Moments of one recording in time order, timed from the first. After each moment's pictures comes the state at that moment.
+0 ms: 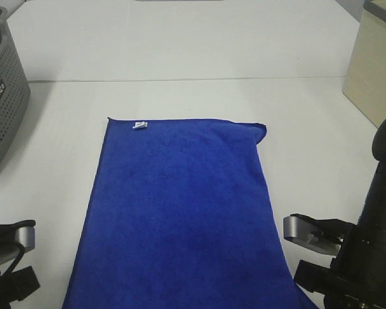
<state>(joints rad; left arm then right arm) -0.23 1.71 -0.57 -0.67 1.19 0.26 0.28 1.80 -0.61 0.66 1.19 -0.34</state>
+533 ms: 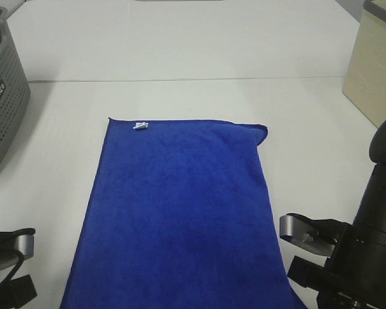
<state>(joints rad) -0.22 1.75 -0.57 -0.63 1.20 0.26 0.28 1.82 -0.61 0.71 1.18 -0.36</state>
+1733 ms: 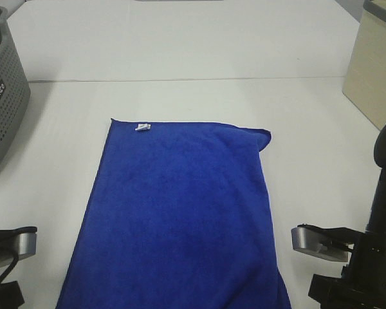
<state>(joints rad) -0.22 1.75 -0.58 -0.62 1.20 0.39 0.27 1.82 -0.60 0.60 1.18 -0.36</state>
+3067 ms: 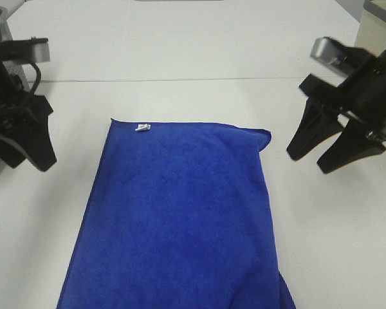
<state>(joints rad) -0.19 1.71 -1.25 -0.33 1.21 0.28 0.06 1.70 -1.11 0.64 1.15 -0.28</state>
